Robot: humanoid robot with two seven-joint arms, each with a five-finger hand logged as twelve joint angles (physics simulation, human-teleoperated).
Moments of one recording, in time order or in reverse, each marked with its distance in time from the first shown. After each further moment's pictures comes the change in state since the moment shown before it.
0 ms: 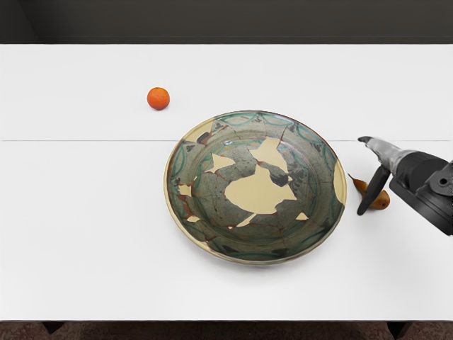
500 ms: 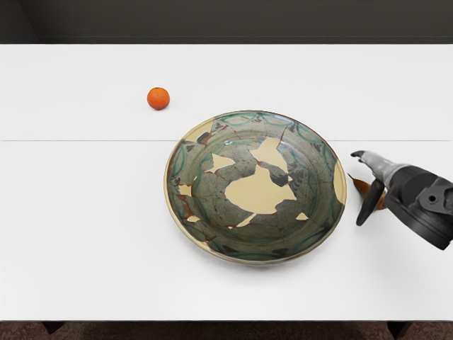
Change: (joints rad) left arm -0.002 0.000 0.000 0.000 0.000 0.000 0.000; right arm -0.050 0.036 -0.028 -0.019 -0.064 -0.001 0.000
